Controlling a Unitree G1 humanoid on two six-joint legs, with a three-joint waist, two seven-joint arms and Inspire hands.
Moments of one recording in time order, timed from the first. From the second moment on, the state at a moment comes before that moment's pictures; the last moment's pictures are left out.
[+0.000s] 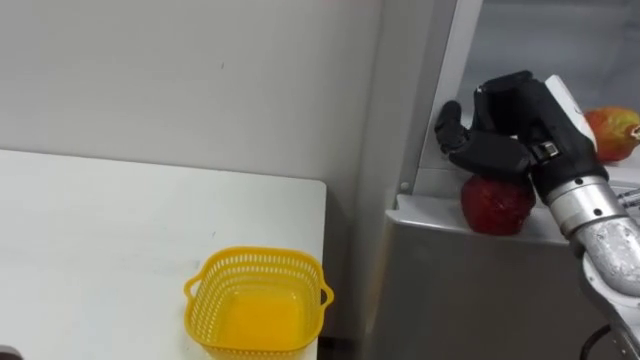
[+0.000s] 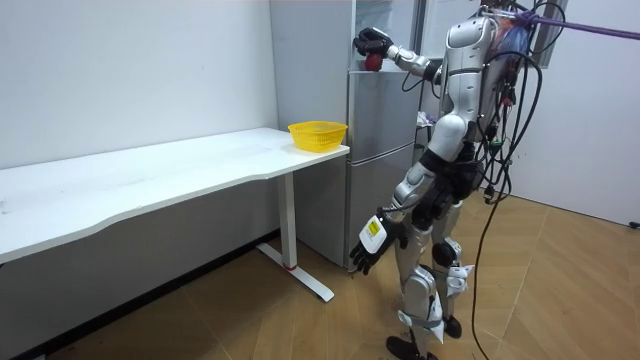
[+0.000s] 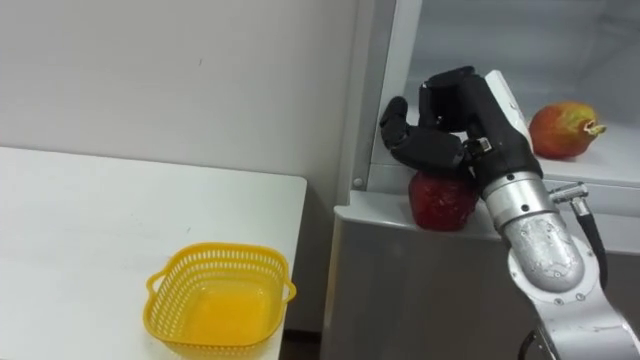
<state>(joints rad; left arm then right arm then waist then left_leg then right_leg) 0.17 0.27 -0.01 0.97 0.48 0.04 0.02 -0.61 -0.55 0.06 0.22 0.04 -0.09 -0.05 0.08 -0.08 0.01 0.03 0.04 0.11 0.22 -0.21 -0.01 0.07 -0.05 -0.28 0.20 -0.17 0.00</state>
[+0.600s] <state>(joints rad) 0.17 0.27 -0.01 0.97 0.46 0.06 0.04 -0.60 -0.55 0.09 0.23 0.01 -0.08 -0.09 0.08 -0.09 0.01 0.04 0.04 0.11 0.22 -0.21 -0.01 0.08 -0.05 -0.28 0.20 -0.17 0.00</state>
